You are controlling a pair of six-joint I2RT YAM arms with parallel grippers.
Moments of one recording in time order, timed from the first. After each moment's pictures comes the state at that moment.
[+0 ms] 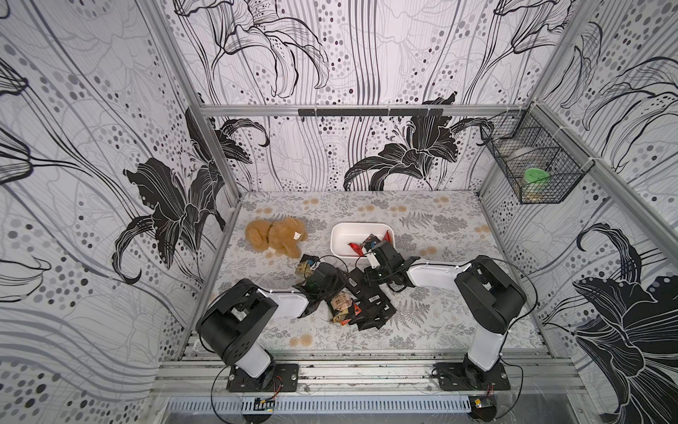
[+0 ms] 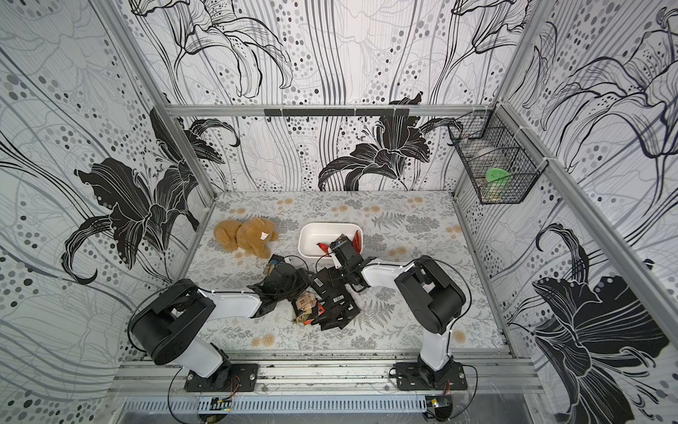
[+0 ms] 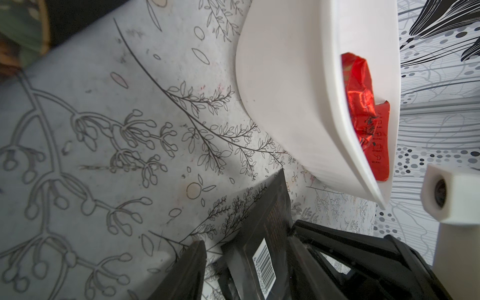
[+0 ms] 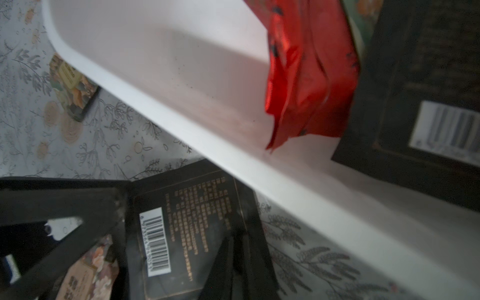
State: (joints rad) left arm -0.64 1.59 0.52 0.38 -0.05 -1.26; right arm 0.71 1.83 0.99 -0.09 -0.15 0.36
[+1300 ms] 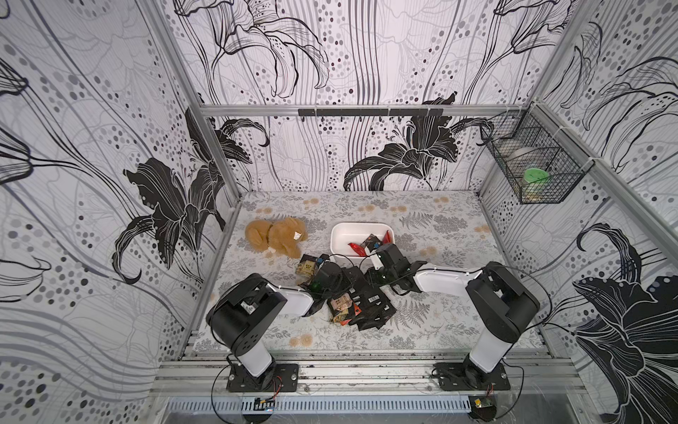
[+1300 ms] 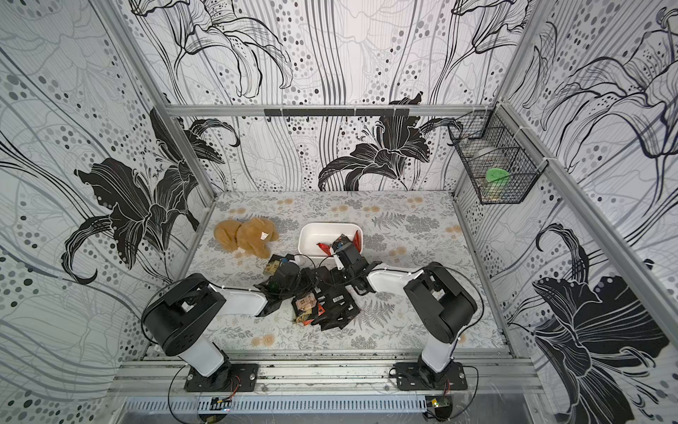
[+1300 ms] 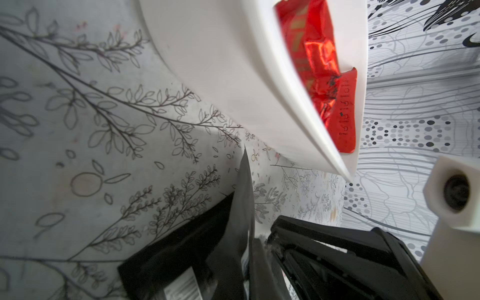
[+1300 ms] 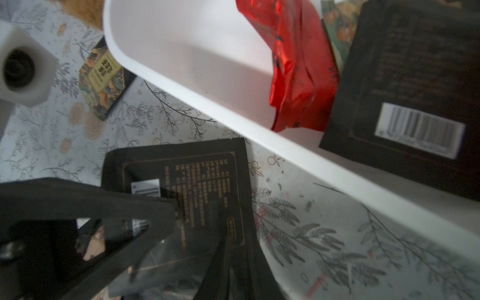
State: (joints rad) left arm -0.67 1.64 0.55 0.48 0.05 -1.27; right arm 0.72 1.70 0.87 0.00 -0.12 0.35
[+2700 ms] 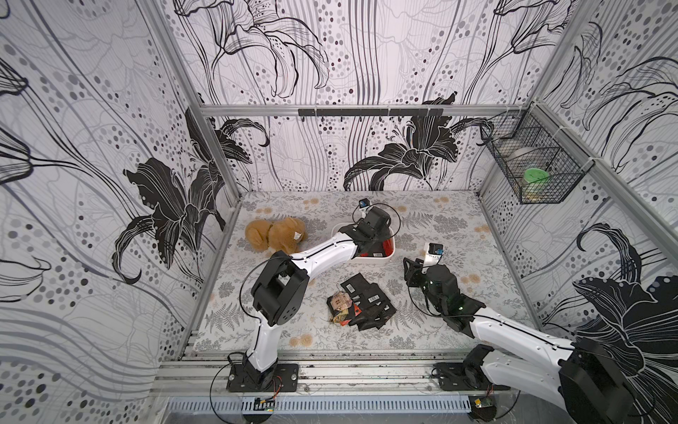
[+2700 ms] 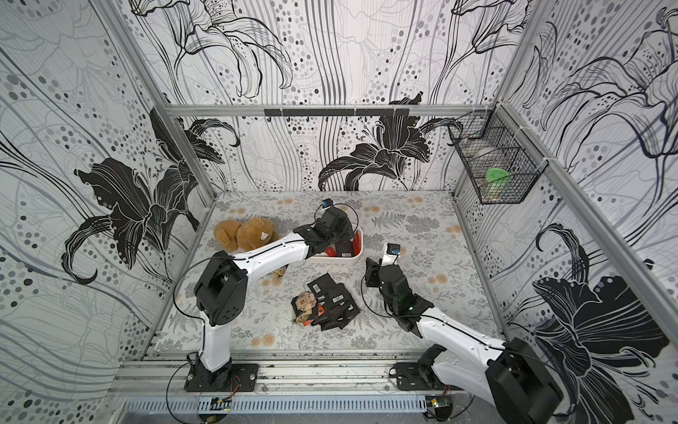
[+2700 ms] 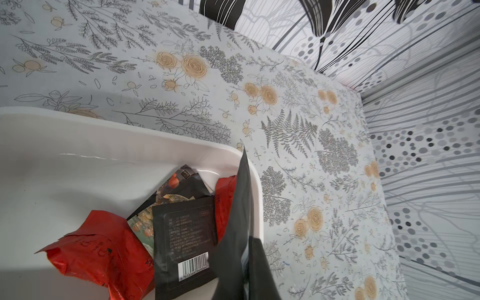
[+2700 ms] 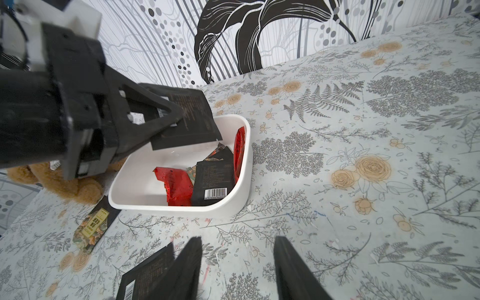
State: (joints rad) left arm -0.71 2.01 1.61 -0.30 -0.25 -0.85; right arm 0.67 1.05 0.40 0.28 0.37 0.51
